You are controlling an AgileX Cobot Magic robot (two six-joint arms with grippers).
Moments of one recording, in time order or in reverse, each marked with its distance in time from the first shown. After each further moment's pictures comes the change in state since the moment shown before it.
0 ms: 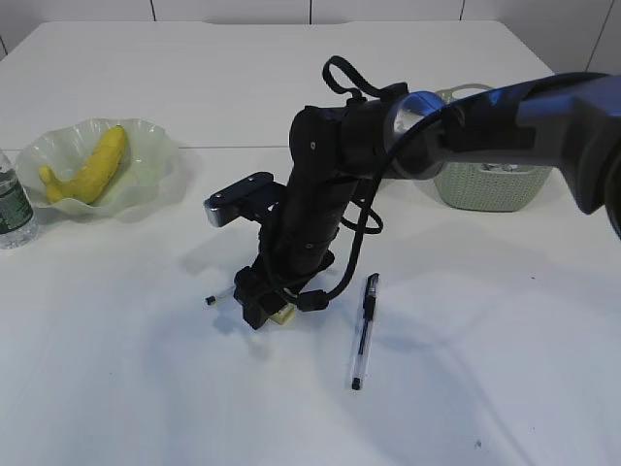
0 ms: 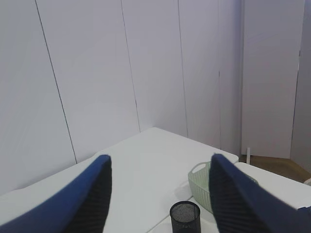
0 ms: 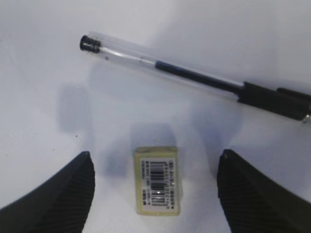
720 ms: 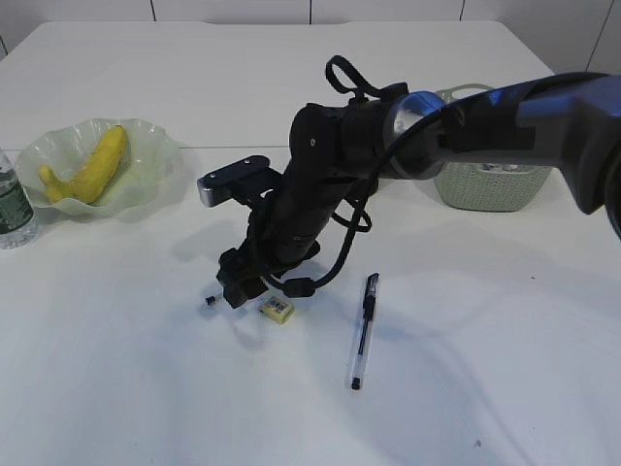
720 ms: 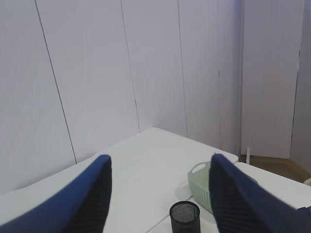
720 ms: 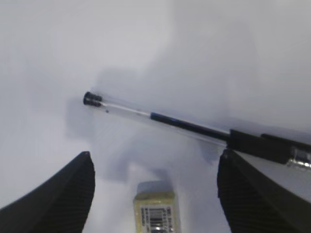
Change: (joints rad) left arm 0.000 0.000 0.000 0.000 0.002 0.000; right arm 0.000 0.000 0.000 0.059 -0.119 0.000
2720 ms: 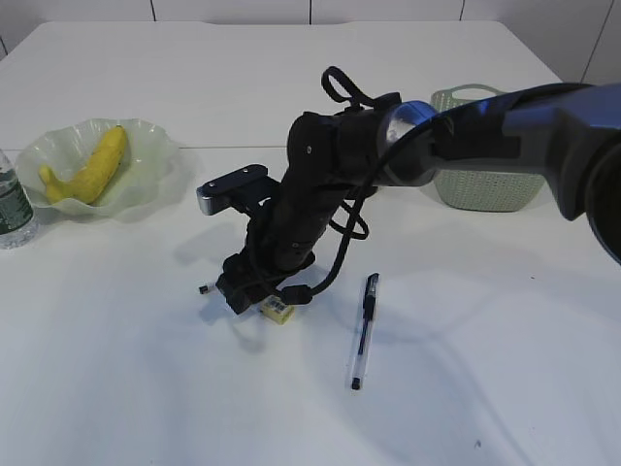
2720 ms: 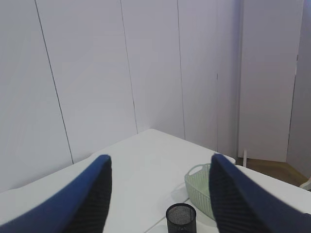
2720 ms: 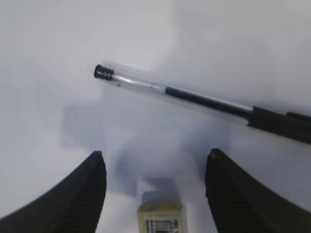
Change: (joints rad) left arm 0.000 0.000 0.000 -0.007 0.000 -0.017; right arm 0.000 0.031 -0.014 0.032 -0.001 -0.008
